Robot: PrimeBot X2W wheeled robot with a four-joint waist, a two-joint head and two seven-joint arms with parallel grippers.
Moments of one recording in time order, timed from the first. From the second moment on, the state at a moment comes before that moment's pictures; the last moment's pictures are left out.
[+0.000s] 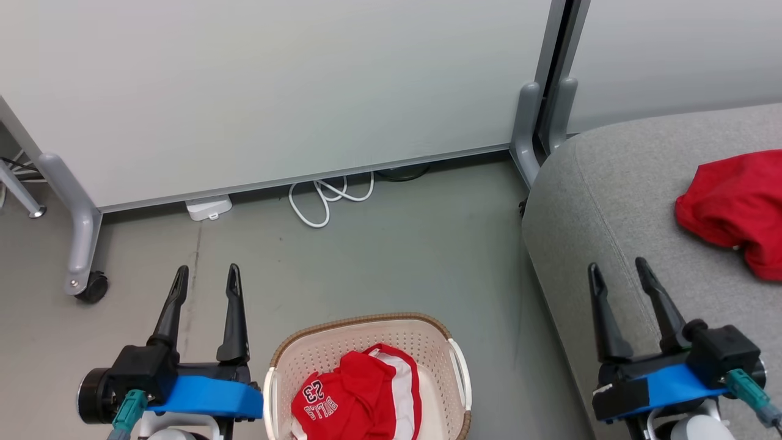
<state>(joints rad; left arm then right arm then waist) -0.07 0.07 -0.05 0.17 -0.17 -0.09 -0.26 -0.09 -0.06 0.00 0.15 0.14 0.13 -0.26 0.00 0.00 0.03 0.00</state>
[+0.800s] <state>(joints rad) -0.05 0.05 -0.02 0.21 -0.15 -0.12 -0.26 -0.08 -0.05 0.05 0.21 0.16 0.13 -0.26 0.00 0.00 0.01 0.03</state>
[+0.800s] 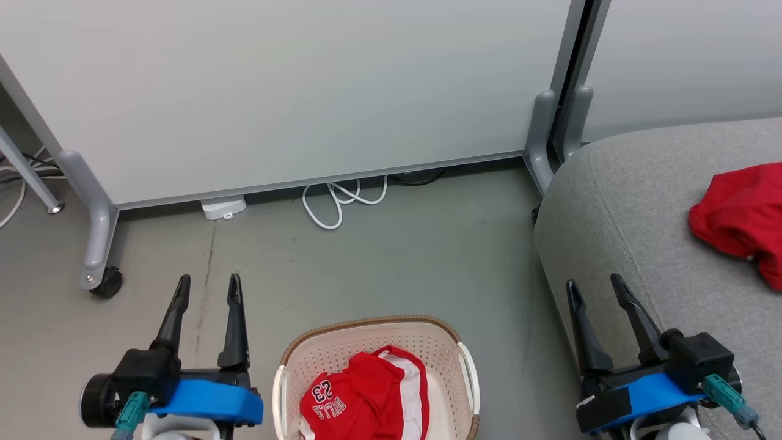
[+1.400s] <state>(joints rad) -0.40 0.14 -0.30 0.50 -0.16 -0.13 -0.26 -0.24 -0.05 0.04 0.15 0.17 0.13 -0.26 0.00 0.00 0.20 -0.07</state>
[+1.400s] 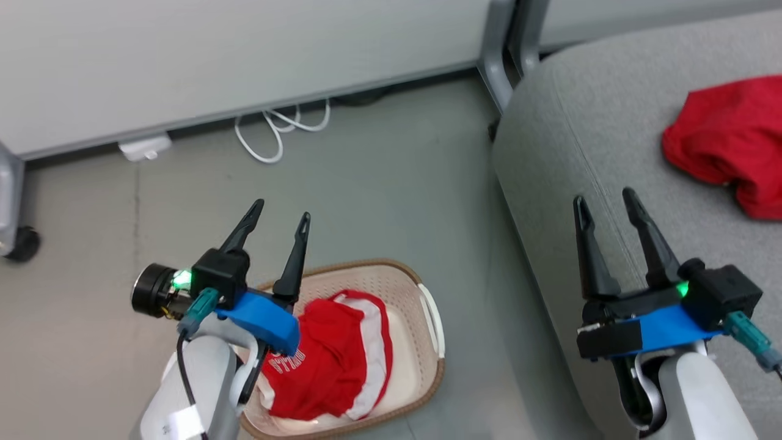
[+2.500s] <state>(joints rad) -0.94 0.27 -1.11 1.17 -0.32 -0.13 0.08 -0.56 -0.05 0.11 0.00 0.26 0.13 -0.26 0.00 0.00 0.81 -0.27</state>
